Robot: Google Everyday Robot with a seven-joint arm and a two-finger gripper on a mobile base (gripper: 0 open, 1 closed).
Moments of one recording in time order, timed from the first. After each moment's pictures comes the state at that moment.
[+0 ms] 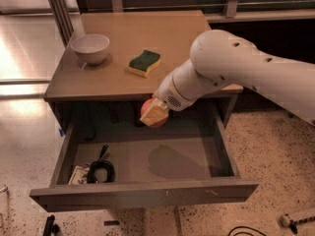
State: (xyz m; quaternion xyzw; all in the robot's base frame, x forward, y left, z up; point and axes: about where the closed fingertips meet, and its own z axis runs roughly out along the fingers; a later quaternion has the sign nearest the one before) arm 0.555 0.004 0.802 -0.54 0.78 0.14 0.29
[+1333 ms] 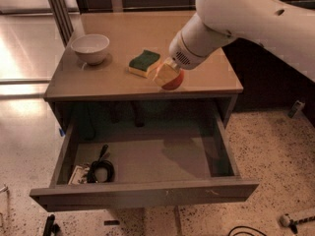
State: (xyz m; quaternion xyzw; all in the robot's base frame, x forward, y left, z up) arm 0.618 -0.040 0.885 -0.49 0.81 0.05 0.31
